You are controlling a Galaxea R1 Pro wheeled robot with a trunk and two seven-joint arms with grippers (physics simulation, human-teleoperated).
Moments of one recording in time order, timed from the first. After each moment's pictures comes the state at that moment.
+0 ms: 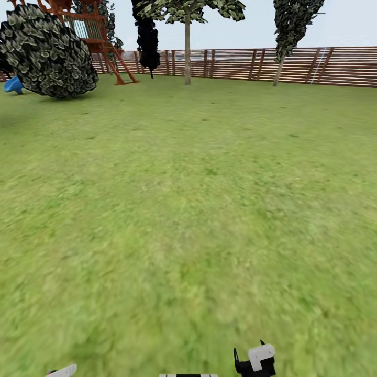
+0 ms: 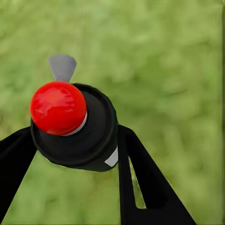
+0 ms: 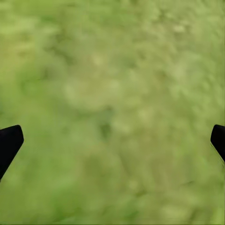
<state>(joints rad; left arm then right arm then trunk) -0.35 0.21 -0.23 -0.04 0.58 -0.57 0.03 -0.40 0.05 0.08 -0.03 0.34 -0.68 -0.34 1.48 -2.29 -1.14</state>
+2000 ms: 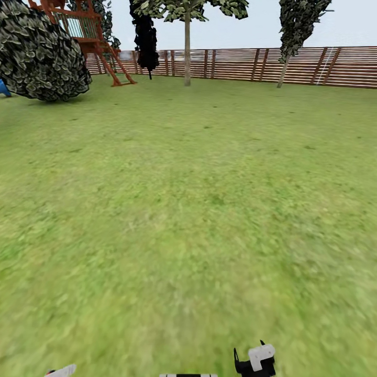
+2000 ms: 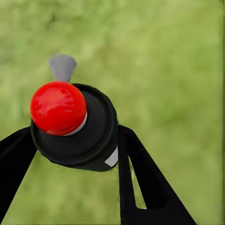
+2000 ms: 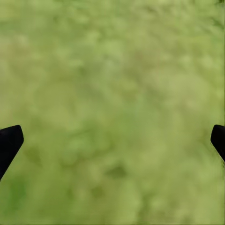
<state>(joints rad) -0.35 0.21 -0.23 -0.04 0.58 -0.57 0.04 -0.40 0.05 0.08 -0.03 0.34 -0.68 -0.34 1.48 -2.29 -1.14</state>
